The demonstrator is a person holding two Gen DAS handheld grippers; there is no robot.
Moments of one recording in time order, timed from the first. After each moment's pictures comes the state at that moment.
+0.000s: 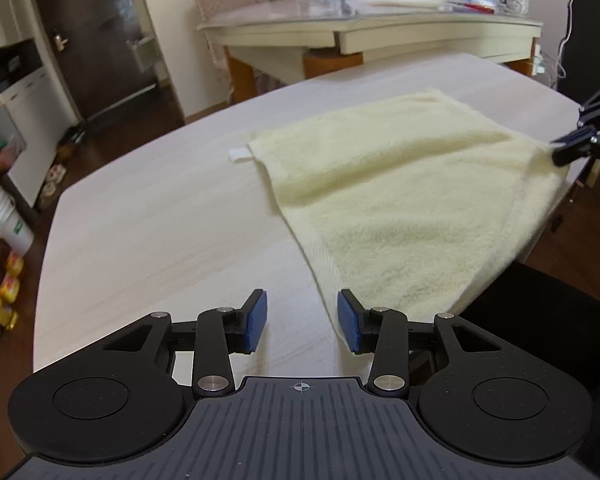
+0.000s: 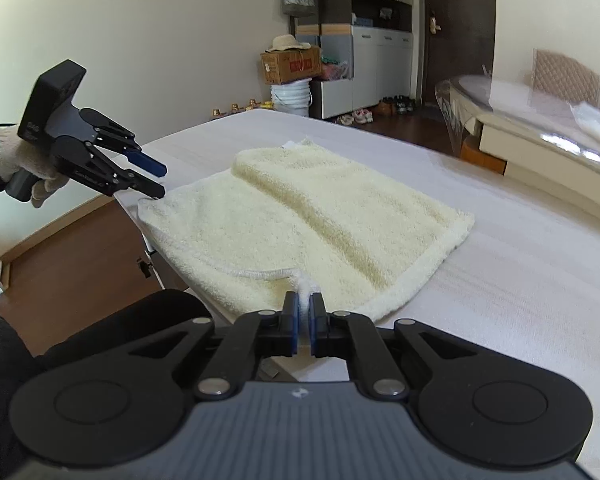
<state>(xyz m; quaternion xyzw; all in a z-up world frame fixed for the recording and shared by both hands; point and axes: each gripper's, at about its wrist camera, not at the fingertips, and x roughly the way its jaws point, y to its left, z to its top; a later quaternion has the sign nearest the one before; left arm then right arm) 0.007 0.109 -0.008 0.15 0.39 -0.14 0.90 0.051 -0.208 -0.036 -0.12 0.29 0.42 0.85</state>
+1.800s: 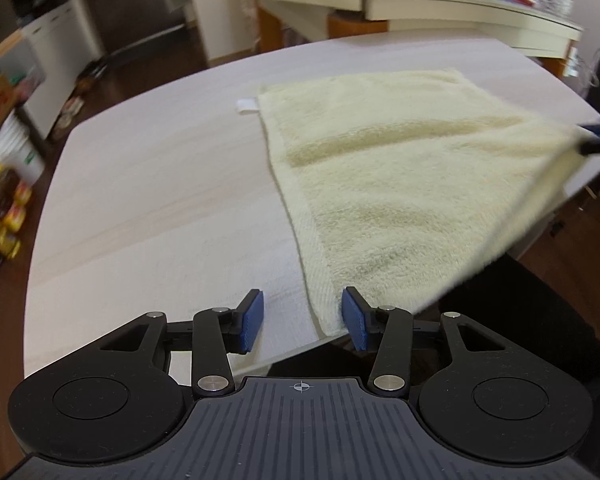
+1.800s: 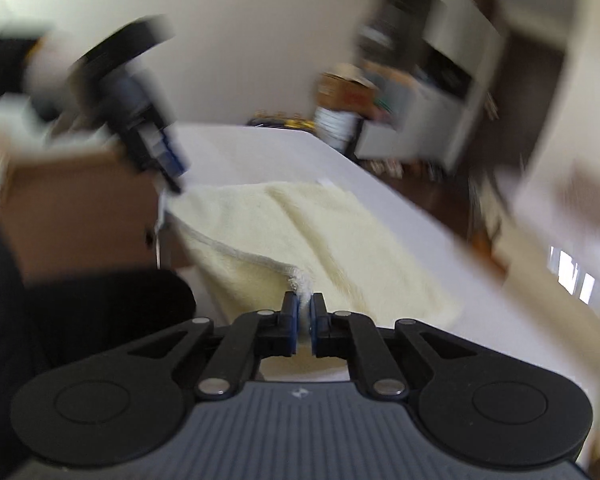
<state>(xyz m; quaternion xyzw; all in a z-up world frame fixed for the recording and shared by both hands) 0.005 0.088 0.000 0.10 0.48 -0.06 0.87 0.003 -0.201 -0.008 -0.30 0.16 0.47 0.82</state>
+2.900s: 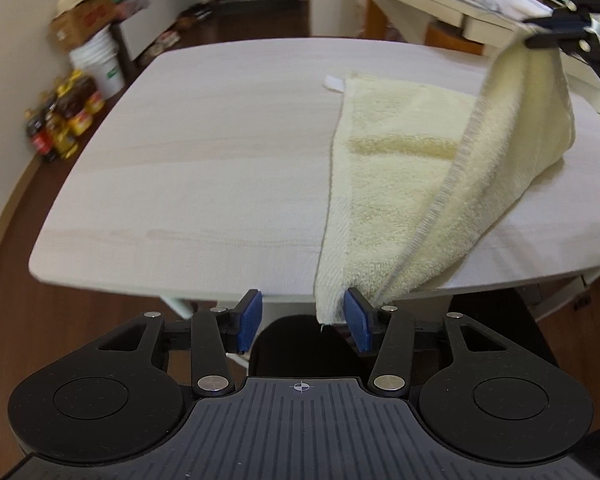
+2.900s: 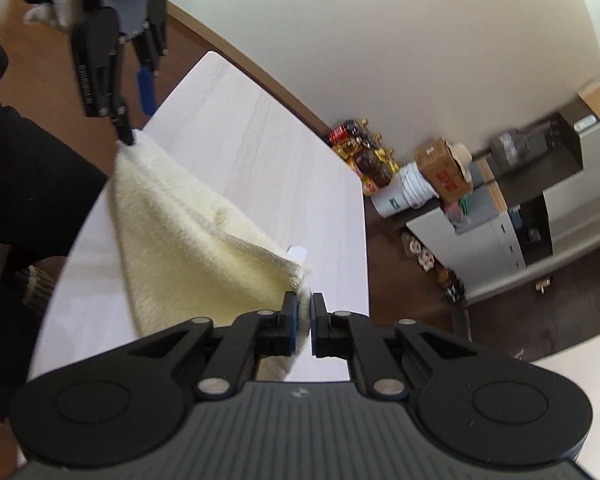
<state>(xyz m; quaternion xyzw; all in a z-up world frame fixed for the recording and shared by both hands) -0.017 0.079 -0.005 -0.03 0.49 0.09 0.87 0.121 -0.059 0.009 -0.54 0.00 0.53 0.65</state>
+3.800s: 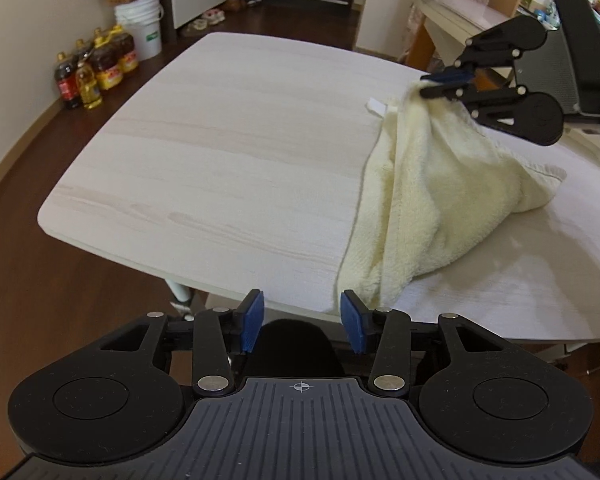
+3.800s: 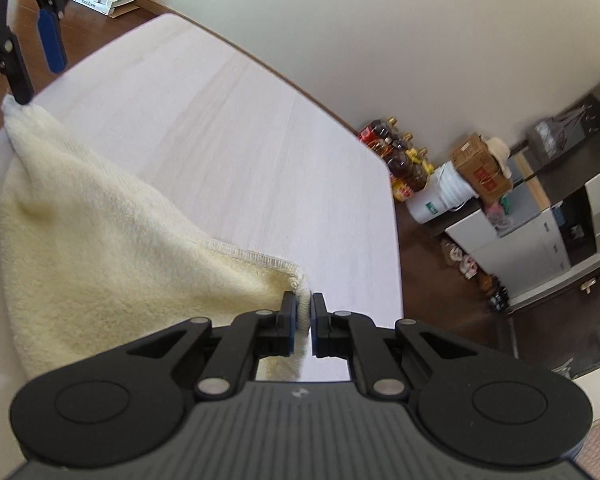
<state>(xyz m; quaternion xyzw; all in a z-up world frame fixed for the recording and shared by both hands) -0.032 0.085 0.014 -0.12 0.48 0.12 0.86 0.228 0.039 -0.060 -0.51 0.05 0.58 0.64</state>
